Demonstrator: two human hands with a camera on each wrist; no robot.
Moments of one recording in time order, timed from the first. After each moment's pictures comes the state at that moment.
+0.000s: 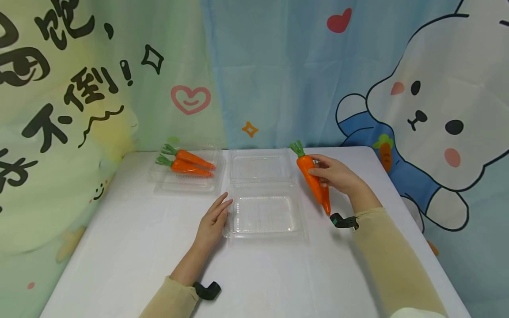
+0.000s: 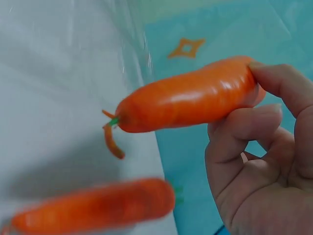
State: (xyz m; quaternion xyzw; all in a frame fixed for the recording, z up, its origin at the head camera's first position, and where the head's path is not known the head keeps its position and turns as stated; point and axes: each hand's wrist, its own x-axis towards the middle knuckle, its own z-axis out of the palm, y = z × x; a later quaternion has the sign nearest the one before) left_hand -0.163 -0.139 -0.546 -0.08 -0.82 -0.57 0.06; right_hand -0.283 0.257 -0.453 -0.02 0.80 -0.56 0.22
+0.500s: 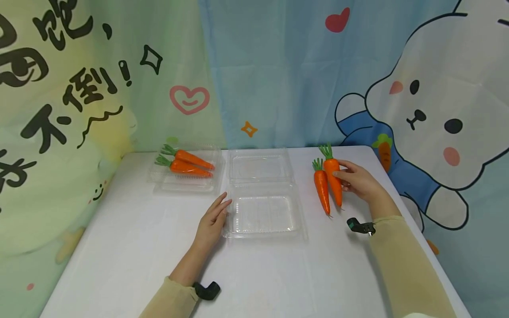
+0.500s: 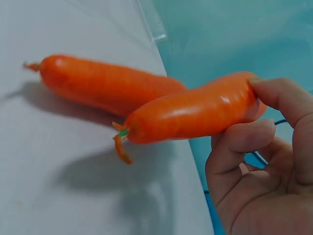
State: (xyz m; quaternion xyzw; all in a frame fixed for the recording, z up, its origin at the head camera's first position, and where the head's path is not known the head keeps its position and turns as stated) left_hand -0.159 -0.138 -0.540 -0.08 -0.82 -0.57 0.06; right_hand -0.272 0.324 -0.482 0.07 0.81 -0.55 0.17
